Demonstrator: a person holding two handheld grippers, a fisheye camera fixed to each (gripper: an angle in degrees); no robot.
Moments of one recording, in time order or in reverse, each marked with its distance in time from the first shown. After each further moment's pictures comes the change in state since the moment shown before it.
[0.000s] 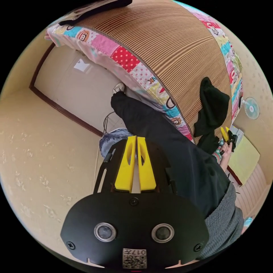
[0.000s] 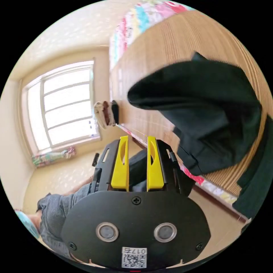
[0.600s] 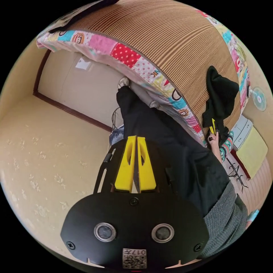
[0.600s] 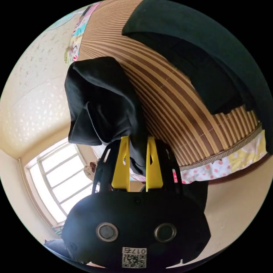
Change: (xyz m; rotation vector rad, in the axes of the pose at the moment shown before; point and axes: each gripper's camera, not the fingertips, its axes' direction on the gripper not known) left arm 0.020 0.009 0.069 -0.043 -0.076 0.133; right arm 0.137 0.044 0.089 0.530 -0.222 0.471
